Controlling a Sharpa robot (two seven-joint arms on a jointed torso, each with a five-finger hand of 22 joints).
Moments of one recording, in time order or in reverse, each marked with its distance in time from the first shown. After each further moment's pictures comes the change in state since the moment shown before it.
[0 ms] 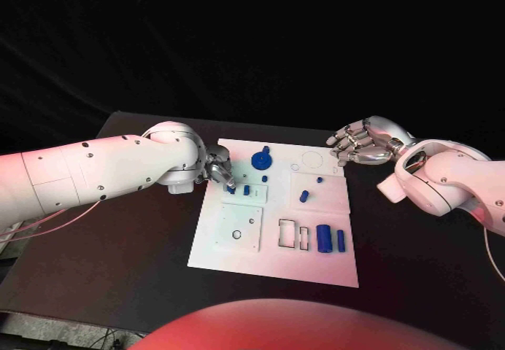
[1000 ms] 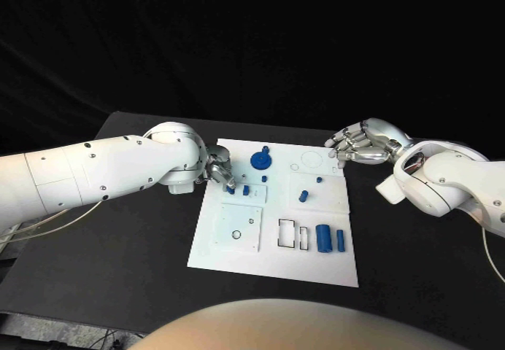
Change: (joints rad) left arm -0.006 0.011 0.004 -0.012 -0.003 0.006 -0.007; left_hand 0.000 0.000 -0.010 -0.010 0.090 0.013 0.001 -0.003 -0.011 0.029 0.000 0.017 0.043 0.000 0.000 0.000 0.000 0.000 0.000 0.000 0.008 0.000; right arm -0.004 0.002 0.000 -0.003 0.007 0.020 0.001; right_hand -0.098 0.053 0.103 -0.135 0.068 0.014 0.004 -0.023 -0.044 0.016 0.002 -0.018 -0.054 0.026 0.005 -0.058 -0.003 -0.016 -0.158 -0.017 0.194 0.276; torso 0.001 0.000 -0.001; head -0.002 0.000
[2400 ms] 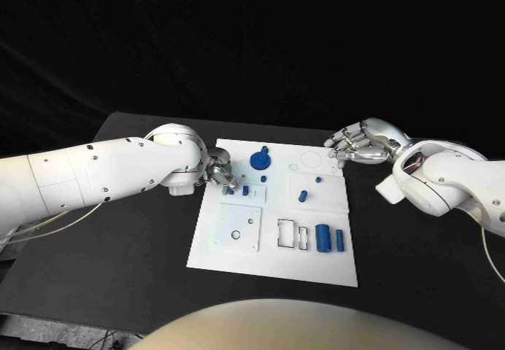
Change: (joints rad) left arm -0.005 0.011 -0.002 -0.006 -0.006 0.014 -0.012; left_hand -0.073 -0.025 0.006 -0.044 -0.100 0.065 -0.052 0.008 -0.018 0.034 -0.009 0.021 0.058 0.000 0.000 0.000 0.000 0.000 0.000 0.000 0.000 0.000; right arm 0.000 -0.003 0.000 0.002 0.000 0.000 -0.002; right_hand -0.005 0.005 -0.005 0.000 0.008 0.000 0.000 0.000 -0.001 0.000 0.000 0.000 -0.001 0.000 0.000 0.000 0.004 0.000 -0.003 0.004 0.000 0.003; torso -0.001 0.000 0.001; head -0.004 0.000
